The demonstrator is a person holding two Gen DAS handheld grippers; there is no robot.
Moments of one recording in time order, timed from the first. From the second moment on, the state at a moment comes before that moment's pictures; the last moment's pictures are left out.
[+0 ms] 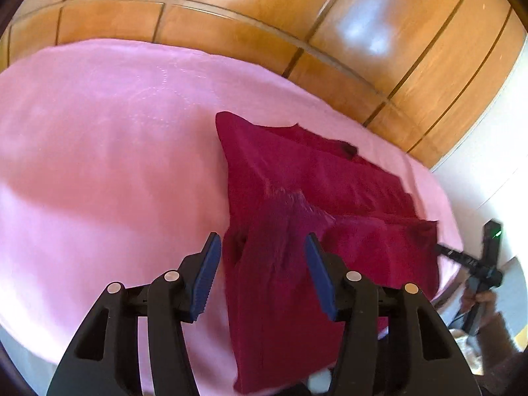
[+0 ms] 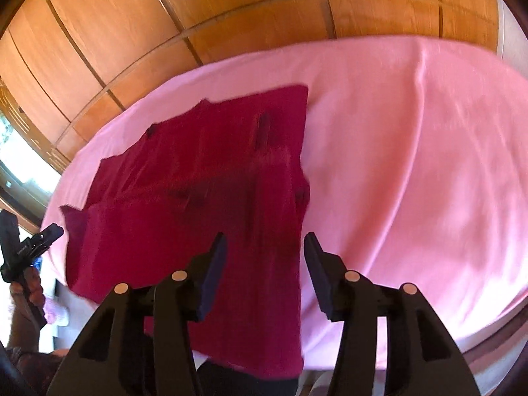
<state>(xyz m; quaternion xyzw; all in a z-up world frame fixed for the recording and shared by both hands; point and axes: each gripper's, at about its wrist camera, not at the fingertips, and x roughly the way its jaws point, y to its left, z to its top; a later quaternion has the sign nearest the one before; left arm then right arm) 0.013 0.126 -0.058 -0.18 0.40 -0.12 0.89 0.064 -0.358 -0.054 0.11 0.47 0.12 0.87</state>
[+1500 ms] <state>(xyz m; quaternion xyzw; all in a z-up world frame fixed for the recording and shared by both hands) 0.018 0.088 -0.059 -0.03 0.38 -0.03 0.93 0.079 -0.333 -0.077 0.09 0.47 0.06 0.88</state>
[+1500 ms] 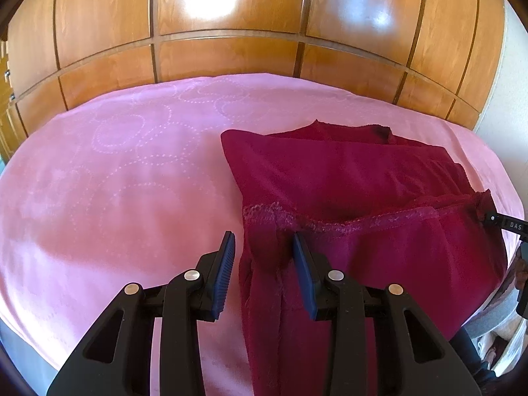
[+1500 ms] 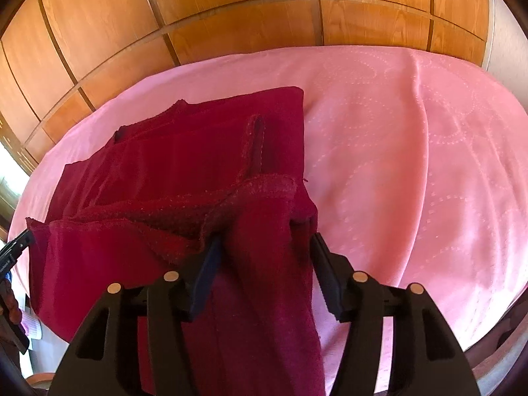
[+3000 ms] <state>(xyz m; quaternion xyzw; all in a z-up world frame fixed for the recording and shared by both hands) 0.140 0.108 0.014 -0.11 0.29 -0.02 0.95 0.201 -0.331 -0.013 0.12 0.39 0.10 0.91</state>
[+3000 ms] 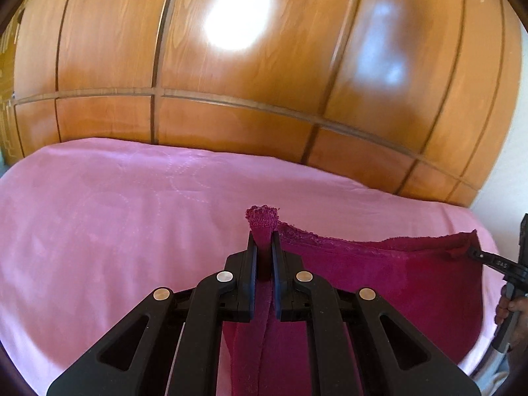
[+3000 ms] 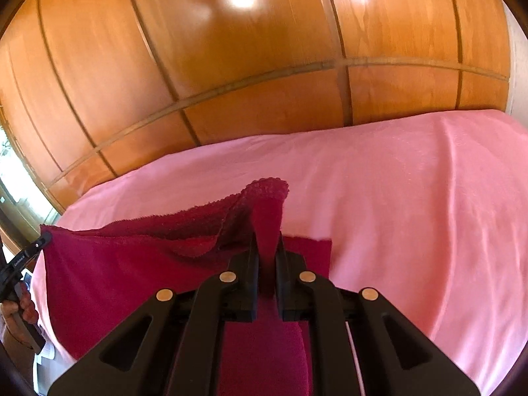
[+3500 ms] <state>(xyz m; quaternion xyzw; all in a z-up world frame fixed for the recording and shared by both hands) 0.220 0.116 -0.059 -0.05 0.42 0.11 0.90 0.236 -0.366 -0.064 0.19 0.44 0.12 0.87</state>
